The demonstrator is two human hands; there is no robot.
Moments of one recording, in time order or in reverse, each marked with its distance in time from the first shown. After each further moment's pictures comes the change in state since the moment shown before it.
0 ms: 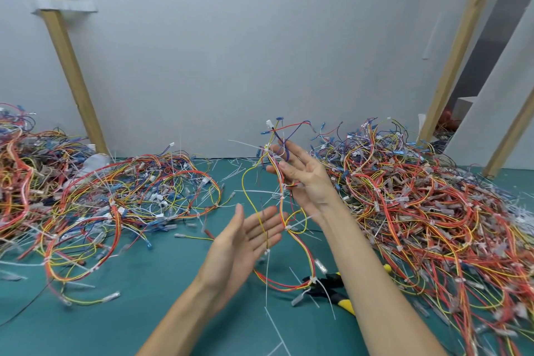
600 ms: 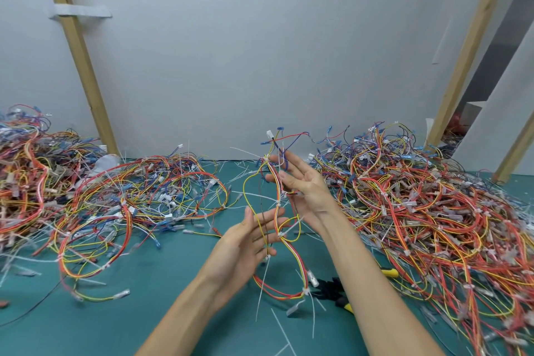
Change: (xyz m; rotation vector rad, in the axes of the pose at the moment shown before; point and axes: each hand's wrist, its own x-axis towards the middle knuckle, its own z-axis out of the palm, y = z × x) left_hand 0.004 0.001 -0.009 0.072 -0.005 -0.036; right_hand -0.004 0.013 0.006 0.019 -0.009 0.063
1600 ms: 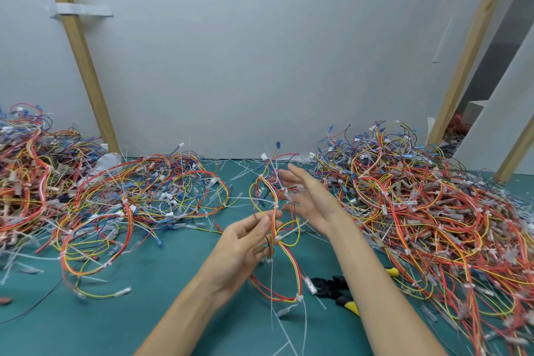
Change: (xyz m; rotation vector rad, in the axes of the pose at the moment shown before) left_hand -0.007 0.000 0.002 0.033 0.036 0.059; right_hand -0.006 -0.003 -0.010 -0.207 0.119 0.314
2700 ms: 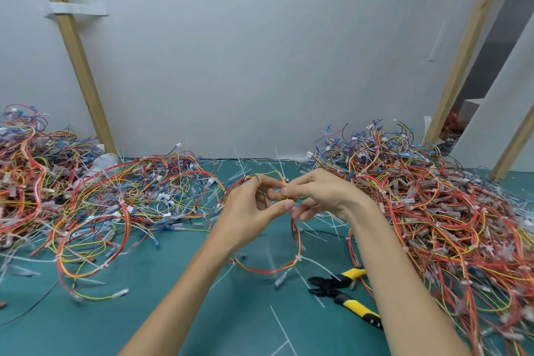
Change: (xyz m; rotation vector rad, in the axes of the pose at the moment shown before) left_hand 0.042 0.035 0.011 0.894 0.136 0.358; right_hand -0.032 -0.045 0.001 -0.635 -0.087 0.111
